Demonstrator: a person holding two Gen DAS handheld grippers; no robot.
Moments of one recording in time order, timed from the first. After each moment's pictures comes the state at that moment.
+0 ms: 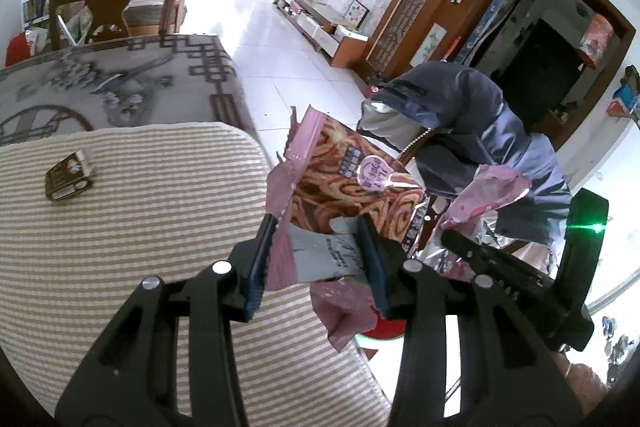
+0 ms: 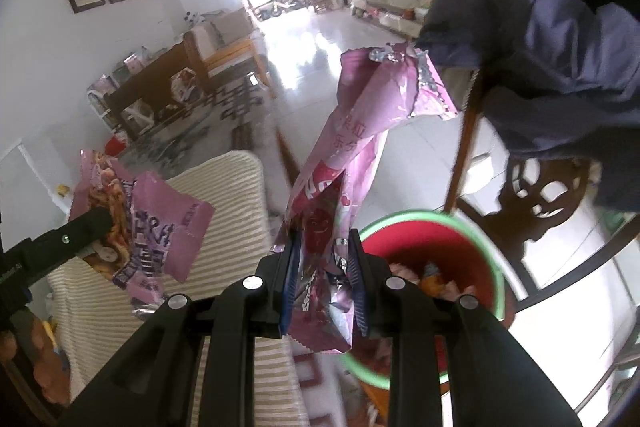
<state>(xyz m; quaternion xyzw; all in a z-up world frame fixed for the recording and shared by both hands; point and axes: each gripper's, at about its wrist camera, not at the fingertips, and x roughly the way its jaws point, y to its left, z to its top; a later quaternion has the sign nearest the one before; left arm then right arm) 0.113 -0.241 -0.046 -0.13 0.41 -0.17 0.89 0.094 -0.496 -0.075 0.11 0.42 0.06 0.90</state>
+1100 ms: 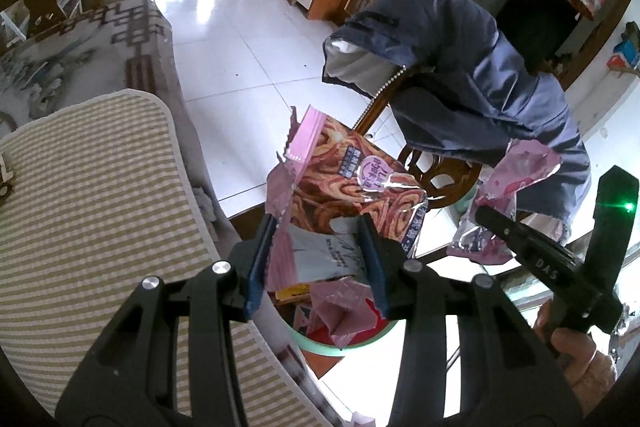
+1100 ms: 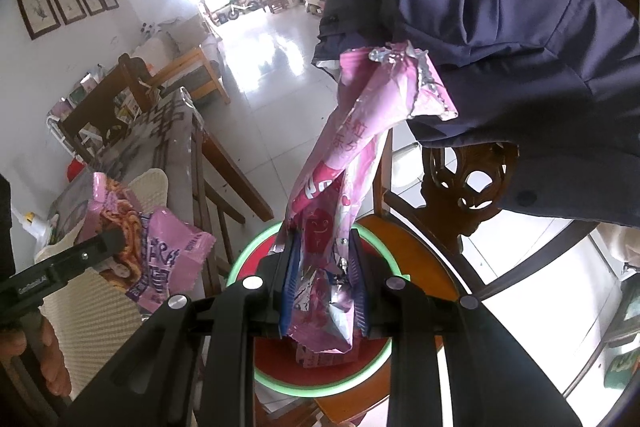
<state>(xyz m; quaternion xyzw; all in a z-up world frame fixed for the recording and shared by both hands) 0.153 -0.350 -0.096 -0.08 0.48 -0.20 0.85 0.097 -0.604 -0.100 0.13 0.44 0.01 0.89</state>
